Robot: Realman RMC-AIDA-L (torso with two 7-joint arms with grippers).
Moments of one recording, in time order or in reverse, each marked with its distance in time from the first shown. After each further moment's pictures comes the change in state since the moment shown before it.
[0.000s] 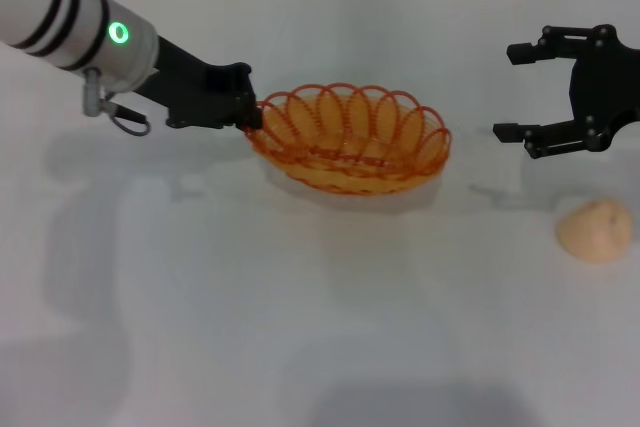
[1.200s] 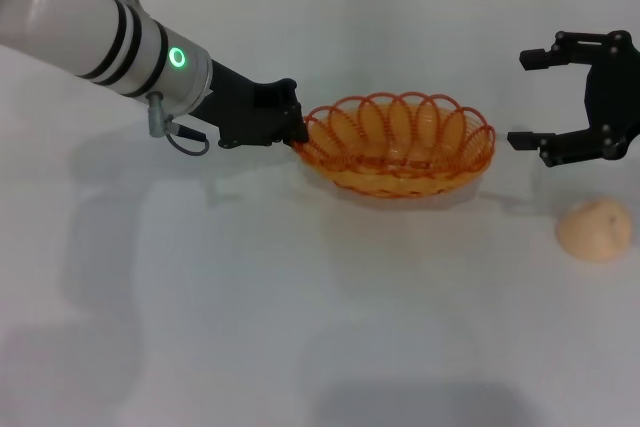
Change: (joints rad) left arm -0.065 -0.001 0.003 -0.249 -0.088 -0.175 -0.002; right arm -0.017 -0.012 0.014 0.001 0.005 -0.029 -0.047
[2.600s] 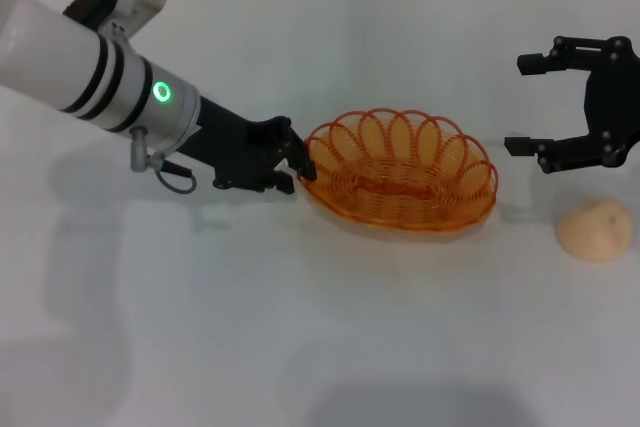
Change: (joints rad) left arm 0.060 0.006 0.017 0.008 -0.048 0.104 0.008; right arm -0.021 0.012 0.007 -0.004 0.029 -0.024 0.003
